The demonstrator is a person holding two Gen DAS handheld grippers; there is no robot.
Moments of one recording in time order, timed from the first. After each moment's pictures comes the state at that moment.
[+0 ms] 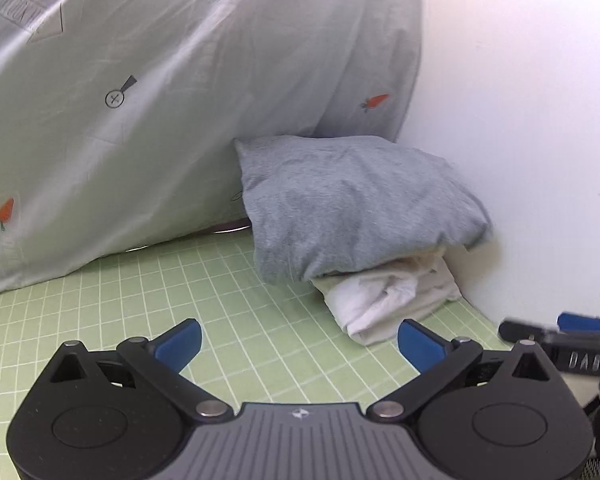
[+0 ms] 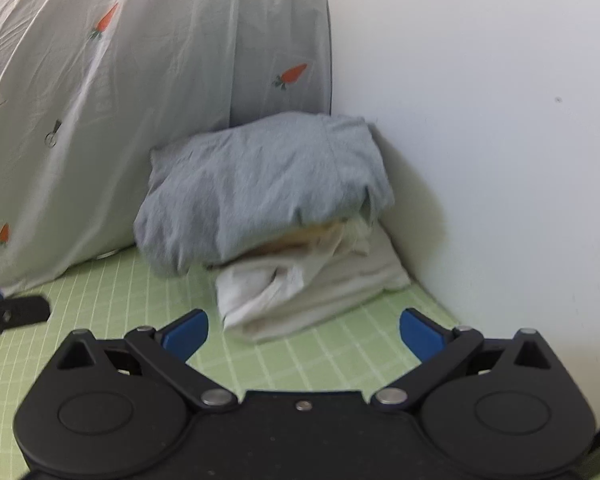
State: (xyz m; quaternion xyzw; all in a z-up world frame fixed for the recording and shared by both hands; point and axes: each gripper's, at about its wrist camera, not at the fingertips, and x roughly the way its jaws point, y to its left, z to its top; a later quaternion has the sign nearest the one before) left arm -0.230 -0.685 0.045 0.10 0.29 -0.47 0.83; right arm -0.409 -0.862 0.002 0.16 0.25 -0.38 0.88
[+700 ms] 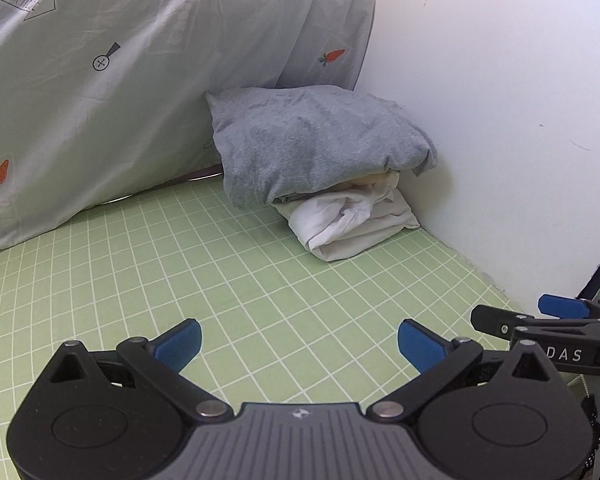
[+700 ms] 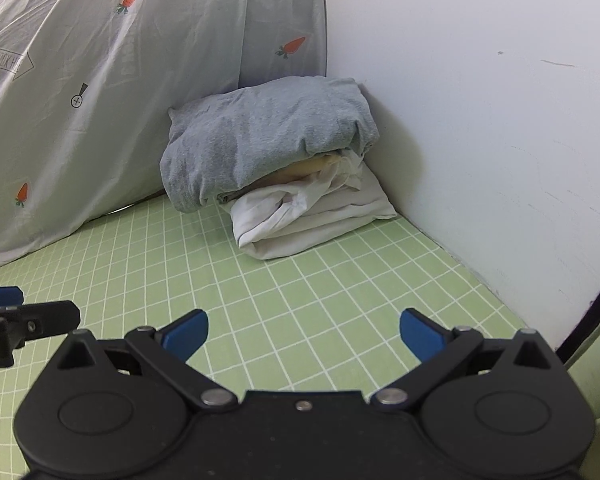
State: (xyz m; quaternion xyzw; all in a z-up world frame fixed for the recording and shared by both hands) left arm -0.286 -0.628 0.030 0.13 0.32 -0.50 0.80; right arm -0.459 -0.789 -0.007 0.17 0.27 -0.39 0.86
